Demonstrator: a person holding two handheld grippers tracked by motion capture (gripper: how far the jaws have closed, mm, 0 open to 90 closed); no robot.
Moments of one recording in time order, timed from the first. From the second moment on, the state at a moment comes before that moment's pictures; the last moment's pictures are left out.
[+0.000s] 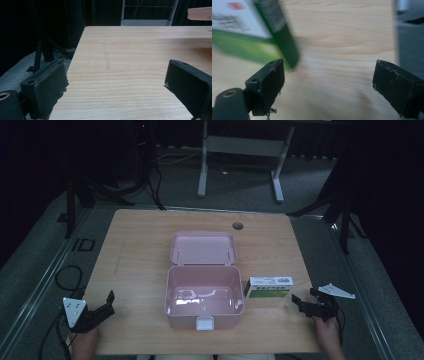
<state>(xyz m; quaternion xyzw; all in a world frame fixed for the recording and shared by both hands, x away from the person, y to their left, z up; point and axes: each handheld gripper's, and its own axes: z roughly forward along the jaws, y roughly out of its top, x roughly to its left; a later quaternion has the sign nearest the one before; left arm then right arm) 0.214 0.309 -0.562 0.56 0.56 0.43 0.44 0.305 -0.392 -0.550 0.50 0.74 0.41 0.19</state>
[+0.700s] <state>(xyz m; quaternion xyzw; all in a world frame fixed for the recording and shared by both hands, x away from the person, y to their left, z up) 0.215 0.310 -0.562 0.56 0.55 0.42 0.44 0.295 -0.369 -0.535 0.32 0.89 0.32 0.03</state>
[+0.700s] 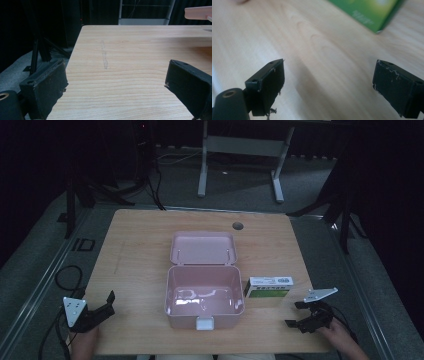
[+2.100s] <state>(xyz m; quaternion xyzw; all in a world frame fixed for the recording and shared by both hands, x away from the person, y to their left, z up) 0.216 0.311 -0.561 0.57 0.55 0.41 0.45 0.300 -0.280 -0.496 0.13 0.99 0.02 -0.03</state>
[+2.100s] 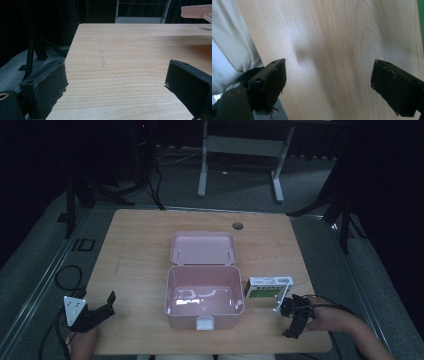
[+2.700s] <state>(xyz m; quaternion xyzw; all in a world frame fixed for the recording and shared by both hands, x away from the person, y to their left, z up) 0.216 0.311 -0.561 0.57 0.55 0.41 0.45 0.306 -0.243 -0.462 0.04 1.00 0.02 -0.01</state>
